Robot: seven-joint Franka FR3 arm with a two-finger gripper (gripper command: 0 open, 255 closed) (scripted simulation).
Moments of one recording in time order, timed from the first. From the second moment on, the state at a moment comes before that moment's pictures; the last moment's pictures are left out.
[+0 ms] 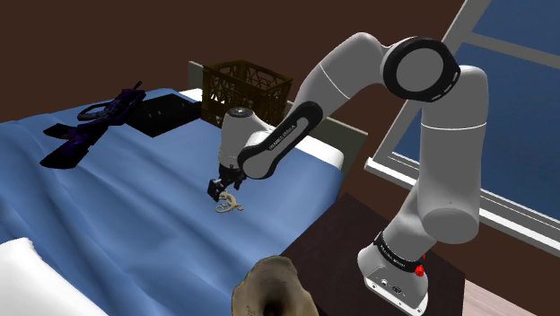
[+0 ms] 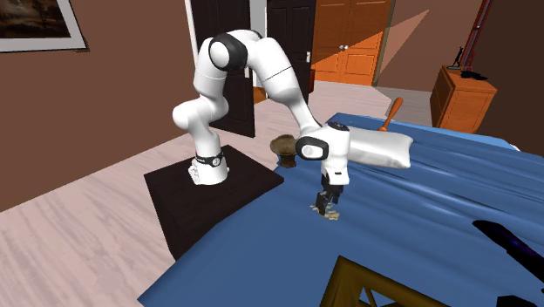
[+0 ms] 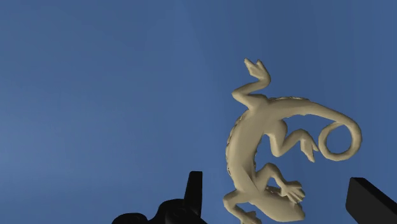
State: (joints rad) arm 0.22 0.48 0.15 -2.16 -0.24 2.66 0.53
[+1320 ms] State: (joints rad) arm 0.23 0.53 0.14 -2.14 -0.25 2.69 0.54
